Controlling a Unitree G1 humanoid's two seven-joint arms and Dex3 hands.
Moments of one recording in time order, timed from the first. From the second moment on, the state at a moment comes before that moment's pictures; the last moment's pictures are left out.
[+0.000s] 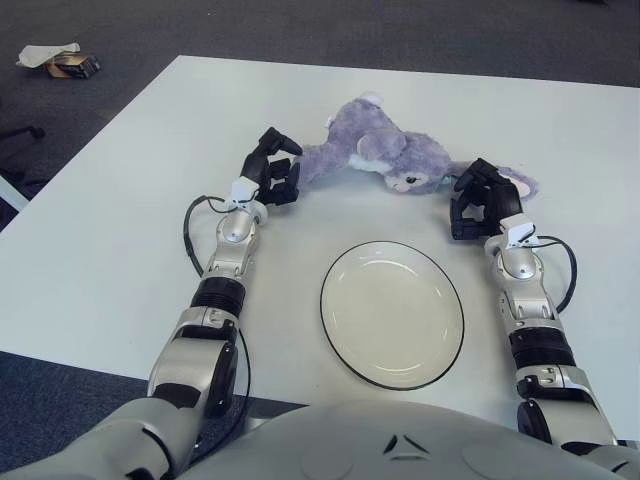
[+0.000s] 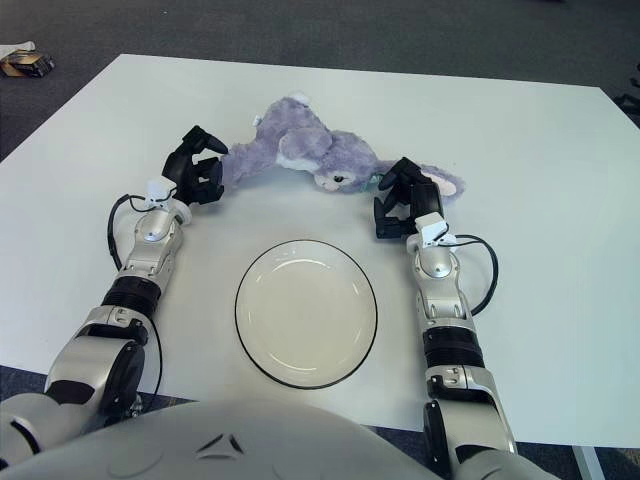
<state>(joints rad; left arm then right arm) -0.44 0.08 0.02 0.68 0.01 -0.51 -0.07 -0.17 -0.23 -0.10 0.34 -0.07 -0.32 -0.04</state>
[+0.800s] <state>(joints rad) -0.44 0.08 0.02 0.68 0.01 -0.50 -0.07 -0.18 -0.23 -0.09 0.35 -0.14 -0.42 -0.13</state>
